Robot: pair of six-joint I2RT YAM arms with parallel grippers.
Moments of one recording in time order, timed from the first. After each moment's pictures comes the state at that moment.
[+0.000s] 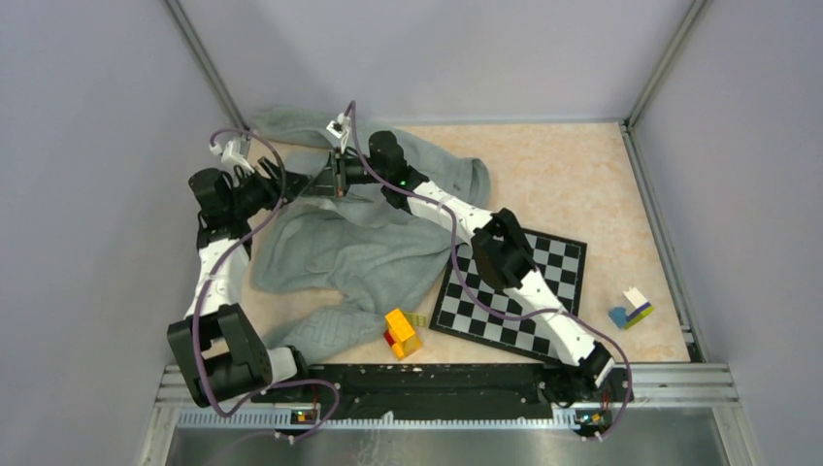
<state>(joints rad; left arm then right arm) 0.34 1.29 0.88 0.15 0.87 -0.55 0.82 2.62 2.37 0.34 -0.83 0.76</state>
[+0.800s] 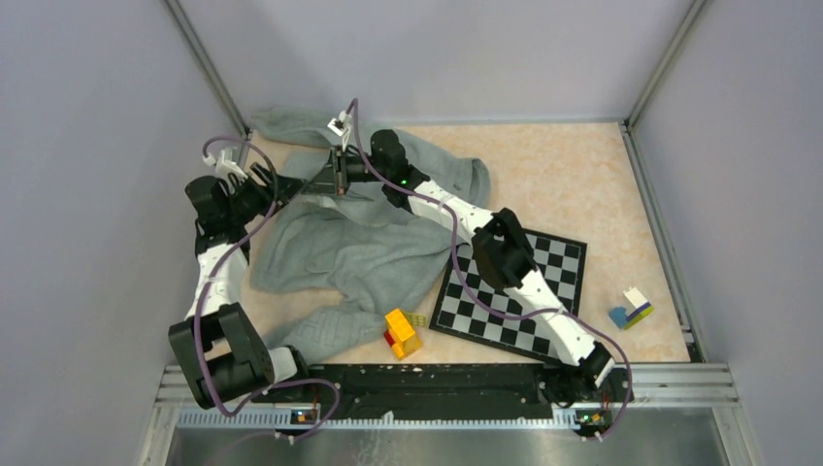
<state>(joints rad) 0.38 1.27 0.84 0.17 0.86 -0.64 0.82 2.62 2.38 0.37 -0.83 0.78</state>
